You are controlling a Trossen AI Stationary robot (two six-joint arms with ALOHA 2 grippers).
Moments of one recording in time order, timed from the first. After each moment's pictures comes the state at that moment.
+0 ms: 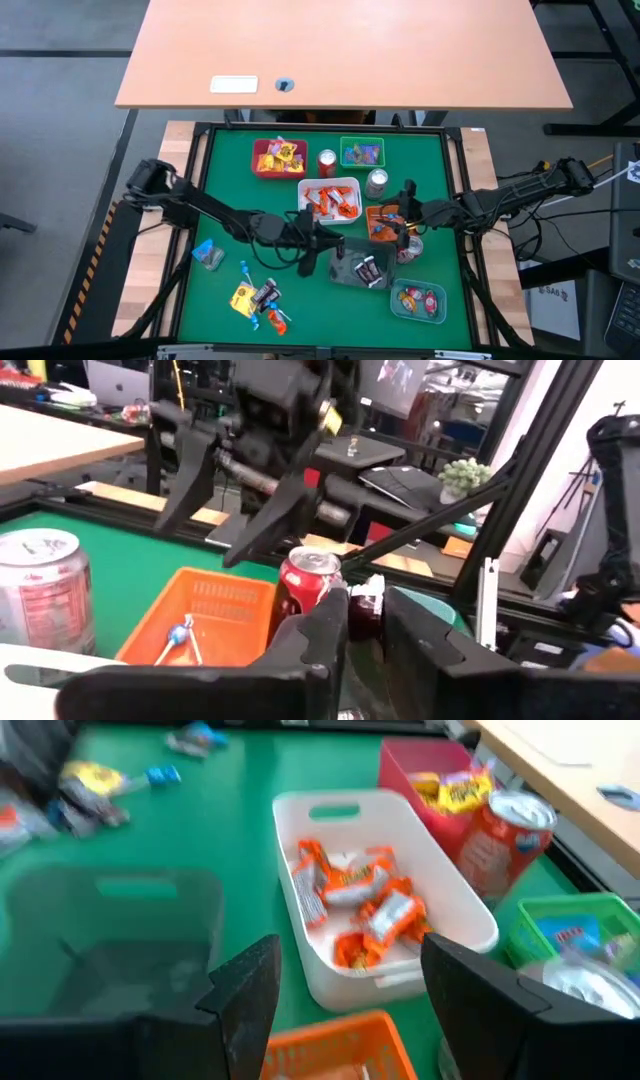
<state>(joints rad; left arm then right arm) -0.28 1.70 0.87 0.78 -0.32 -0.28 0.29 0.92 0.51 -0.11 0.43 0.13</state>
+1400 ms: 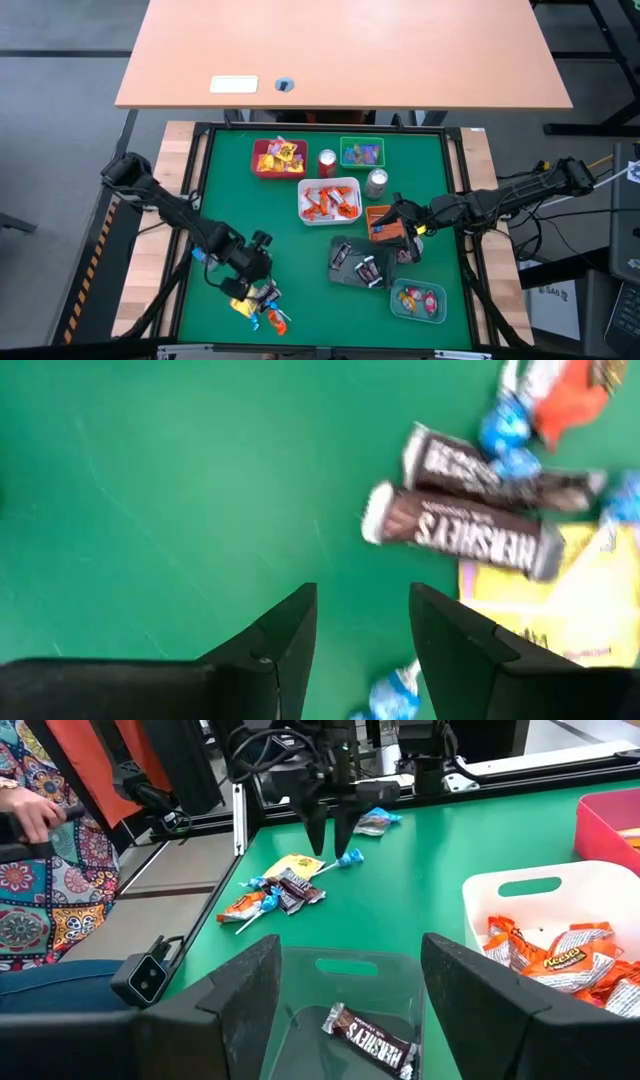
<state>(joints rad) -0.54 1.47 0.87 -0.59 -0.08 -0.11 0.29 0.92 0.51 0.14 0.03 0.24</state>
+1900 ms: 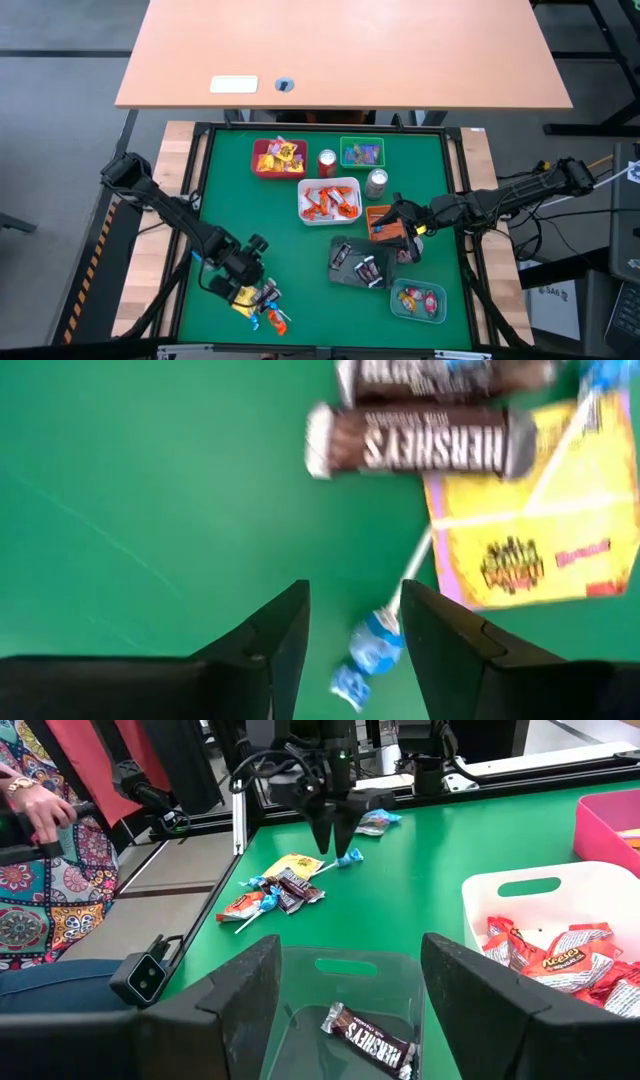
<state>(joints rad) -0.60 1.47 0.82 -0.62 -0.07 0.04 0.29 0.92 0.51 0.14 0.03 0.23</state>
